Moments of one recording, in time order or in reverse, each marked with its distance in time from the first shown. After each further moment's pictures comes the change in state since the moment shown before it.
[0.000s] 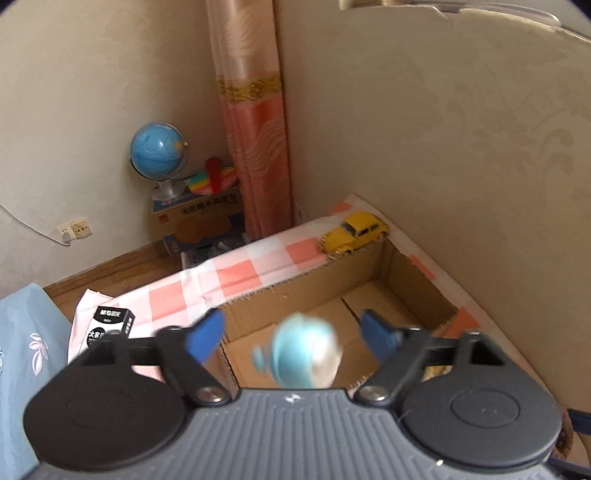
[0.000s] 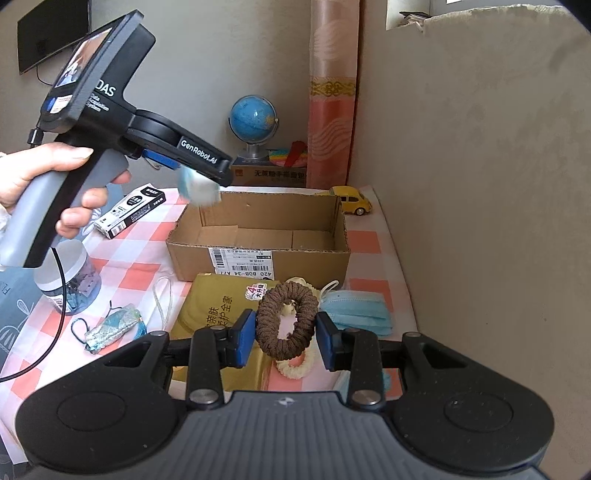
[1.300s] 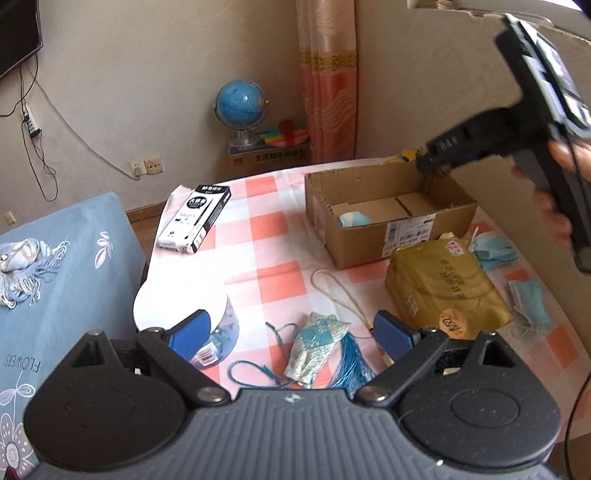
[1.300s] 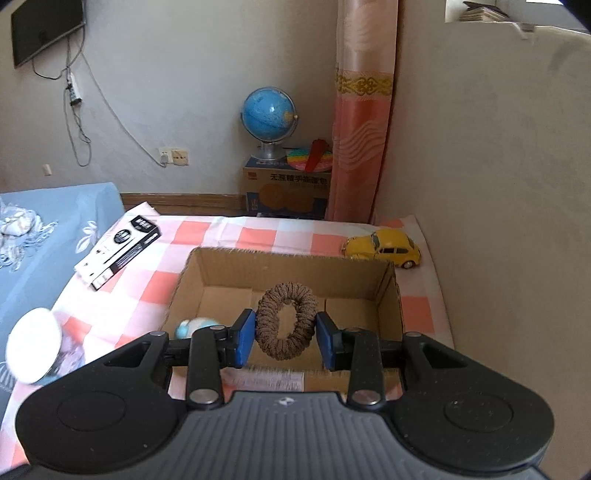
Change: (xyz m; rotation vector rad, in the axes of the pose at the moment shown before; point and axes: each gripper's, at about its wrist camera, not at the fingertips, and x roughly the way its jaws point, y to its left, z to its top) left arm -0.118 0.036 -0.147 -0.153 0.047 0.150; right arm 0.122 0.027 0.118 -0.023 0.057 0.032
